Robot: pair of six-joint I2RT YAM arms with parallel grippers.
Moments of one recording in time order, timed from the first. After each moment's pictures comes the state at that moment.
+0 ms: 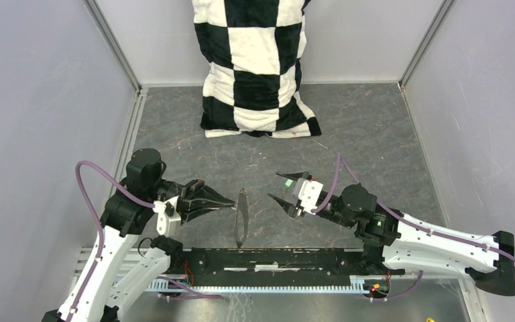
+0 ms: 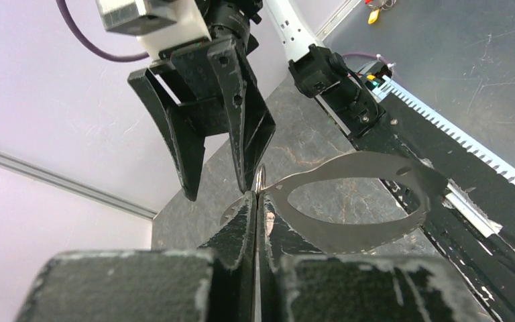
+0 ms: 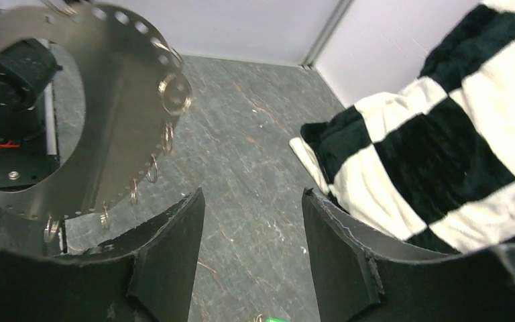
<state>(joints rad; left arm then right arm) -0.38 0.66 0.92 -0.64 1.47 1.17 1.22 0.77 0.64 0.17 0.05 -0.41</state>
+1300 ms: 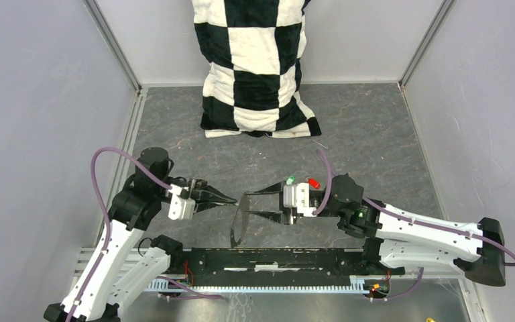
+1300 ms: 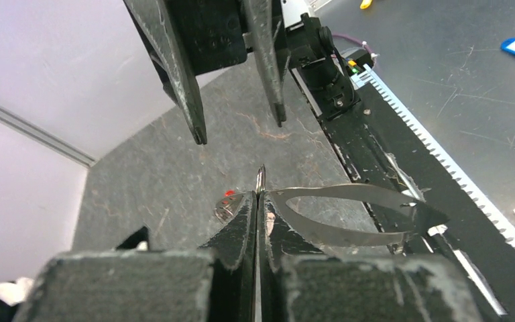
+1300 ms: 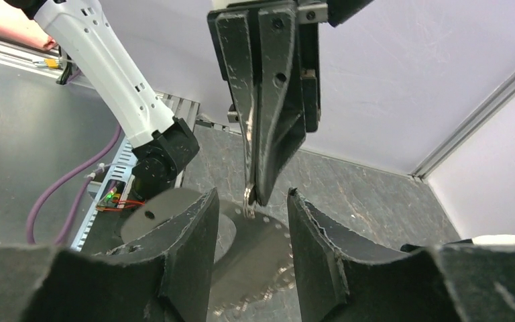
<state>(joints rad) -0.38 0.68 0.87 -0.64 1.39 1.01 1.22 0.94 0.73 0.37 -0.36 -0.30</state>
